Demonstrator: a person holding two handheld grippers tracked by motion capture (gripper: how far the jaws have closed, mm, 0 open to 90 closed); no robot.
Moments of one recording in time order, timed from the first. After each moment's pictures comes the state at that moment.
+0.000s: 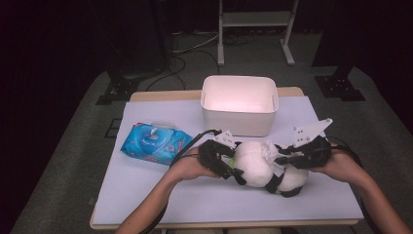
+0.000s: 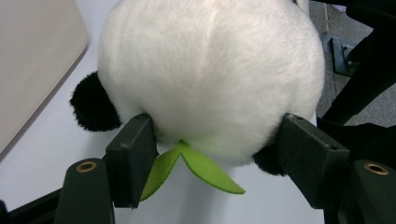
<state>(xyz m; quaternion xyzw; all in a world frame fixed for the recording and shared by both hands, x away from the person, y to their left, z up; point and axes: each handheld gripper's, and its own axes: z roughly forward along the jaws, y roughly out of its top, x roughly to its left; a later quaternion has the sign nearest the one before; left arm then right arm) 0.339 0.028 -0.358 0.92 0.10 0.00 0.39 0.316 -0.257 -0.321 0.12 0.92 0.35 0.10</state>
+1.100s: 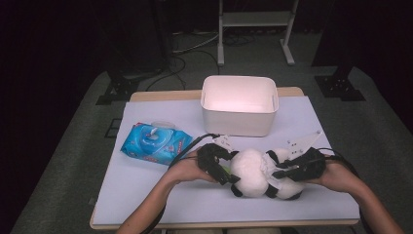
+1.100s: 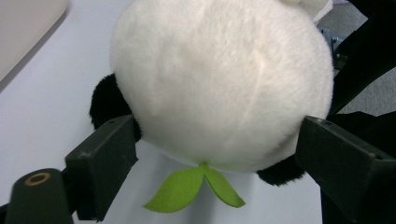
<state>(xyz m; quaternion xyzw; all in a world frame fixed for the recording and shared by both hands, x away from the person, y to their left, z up) 0.344 0.030 -0.379 0.92 0.11 -0.03 0.36 0.302 -0.252 -0.353 0.12 0.93 0.34 0.05</state>
